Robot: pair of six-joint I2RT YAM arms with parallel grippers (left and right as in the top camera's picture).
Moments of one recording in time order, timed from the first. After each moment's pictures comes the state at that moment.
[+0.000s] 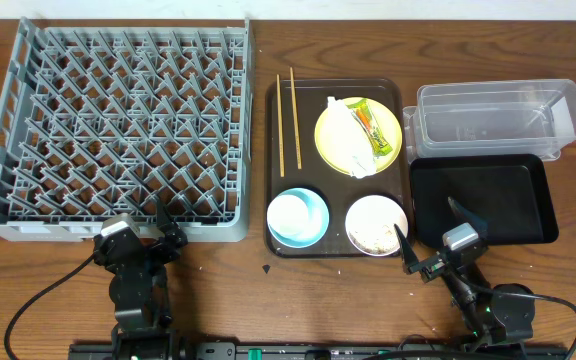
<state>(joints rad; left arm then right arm) 0.09 0.14 0.02 -0.10 -0.22 -0.25 0.12 0.01 0.01 -0.04 -0.34 -0.12</state>
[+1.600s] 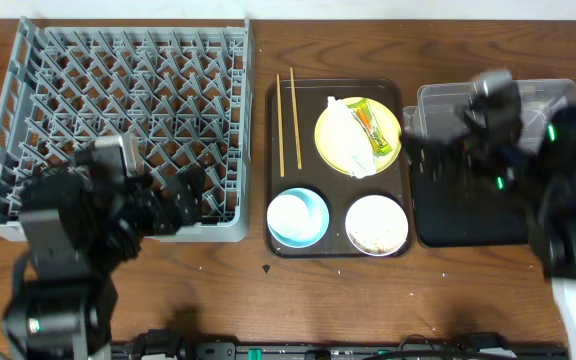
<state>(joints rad) 0.09 0.84 1.16 -0.96 0.42 -0.28 0.10 1.12 1.32 -0.73 -0.50 -0.01</state>
